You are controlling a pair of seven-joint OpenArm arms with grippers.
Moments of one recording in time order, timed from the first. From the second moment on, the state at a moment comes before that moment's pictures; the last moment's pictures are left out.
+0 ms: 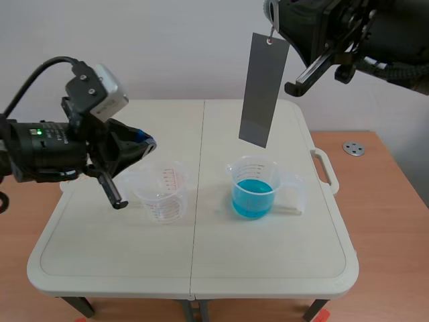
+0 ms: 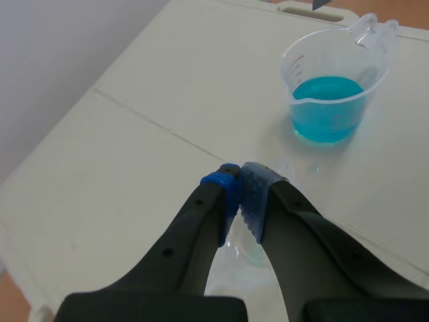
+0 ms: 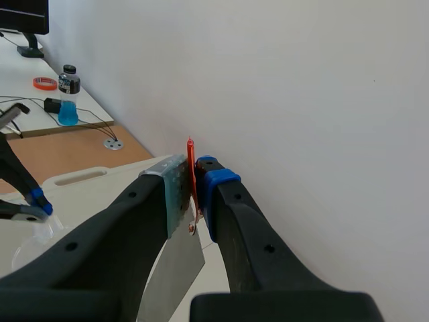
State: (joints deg) left arm -5.5 -35.4 25.1 91.2 -10.0 -27.9 3.7; right arm 0.5 16.2 3.4 109.2 9.0 45.5 -0.8
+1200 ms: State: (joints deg) left arm -16.1 -18.9 32.8 79.8 -0.4 -29.4 5.3; right arm 0.5 16.2 3.4 109.2 9.0 45.5 -0.9
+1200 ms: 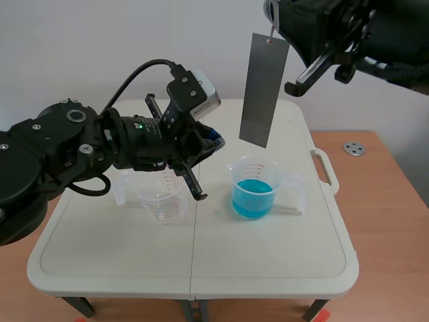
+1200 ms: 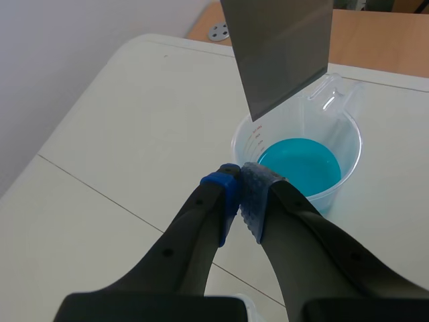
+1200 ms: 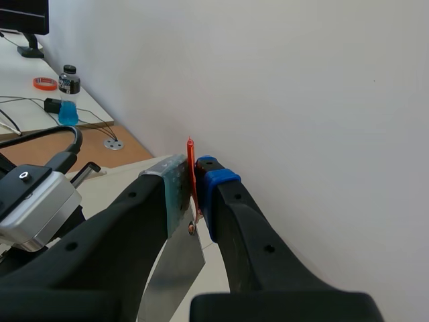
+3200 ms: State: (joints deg) left arm 67.6 -37.9 -24.4 112.7 -7.9 -25.4 -13.3; right arm 3.6 16.2 0.5 109.2 11.4 45.5 -3.7
